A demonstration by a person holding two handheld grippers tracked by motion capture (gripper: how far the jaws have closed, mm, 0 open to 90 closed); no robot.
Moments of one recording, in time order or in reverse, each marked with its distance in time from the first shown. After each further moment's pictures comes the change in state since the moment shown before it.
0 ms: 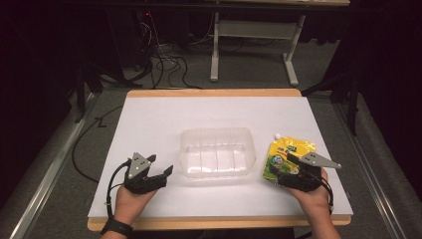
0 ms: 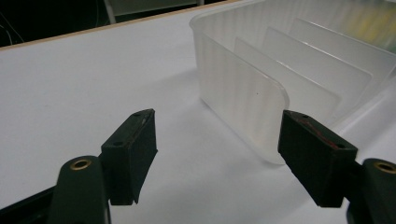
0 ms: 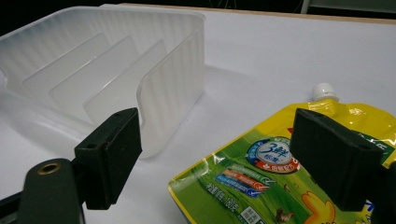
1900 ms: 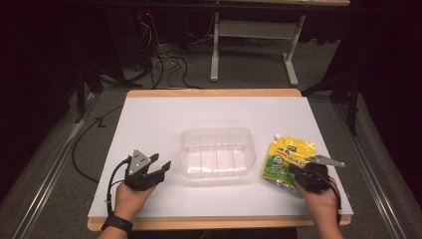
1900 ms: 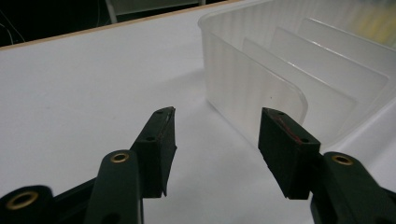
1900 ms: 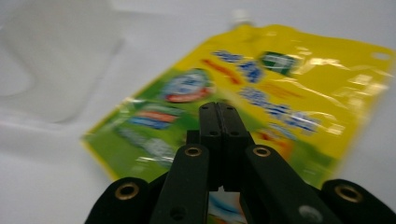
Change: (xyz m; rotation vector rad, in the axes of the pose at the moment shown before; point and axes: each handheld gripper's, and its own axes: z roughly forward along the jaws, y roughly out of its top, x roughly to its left) left arm 0.006 0.002 0.008 -0.005 0.002 -0.003; right arm -0.024 -0.013 -0.010 0.197 -0.216 0.120
